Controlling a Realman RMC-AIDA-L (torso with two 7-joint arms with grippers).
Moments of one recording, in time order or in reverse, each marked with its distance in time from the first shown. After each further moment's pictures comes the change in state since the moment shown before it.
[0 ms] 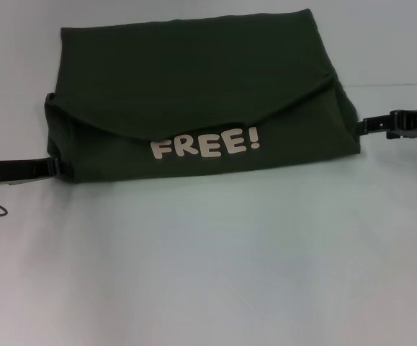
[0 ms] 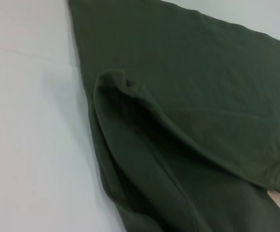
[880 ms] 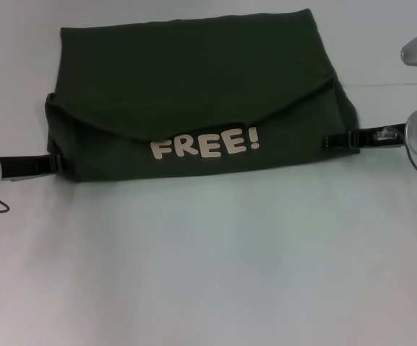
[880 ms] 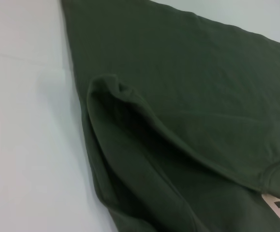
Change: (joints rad) left arm -0.010 0.002 0.002 -0.001 0.000 0.003 -0.001; right arm 0.054 0.114 -0.118 0.110 -0.012 0.336 -0.022
